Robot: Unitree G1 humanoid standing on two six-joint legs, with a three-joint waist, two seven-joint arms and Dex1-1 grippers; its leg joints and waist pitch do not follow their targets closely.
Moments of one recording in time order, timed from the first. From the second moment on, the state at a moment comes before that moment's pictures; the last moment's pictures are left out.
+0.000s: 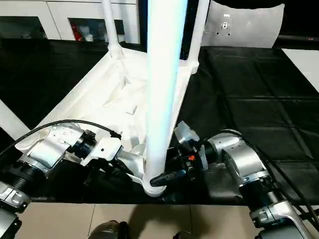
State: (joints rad) left arm -0.61 0.47 -0.45 0.47 0.00 -0.12 -1.58; right arm -0.47 -0.50 0.30 0.25 0.39 0.30 1.60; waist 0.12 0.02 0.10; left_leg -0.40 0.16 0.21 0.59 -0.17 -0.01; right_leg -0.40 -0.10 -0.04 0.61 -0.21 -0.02
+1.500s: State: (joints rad) left arm -0.59 0.14 -0.26 0.37 0.16 0.49 -0.75; right arm -0.37 0.08 -0.02 0.20 0.11 0.30 0.27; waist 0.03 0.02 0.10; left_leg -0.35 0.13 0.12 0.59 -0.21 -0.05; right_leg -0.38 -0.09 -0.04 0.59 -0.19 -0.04
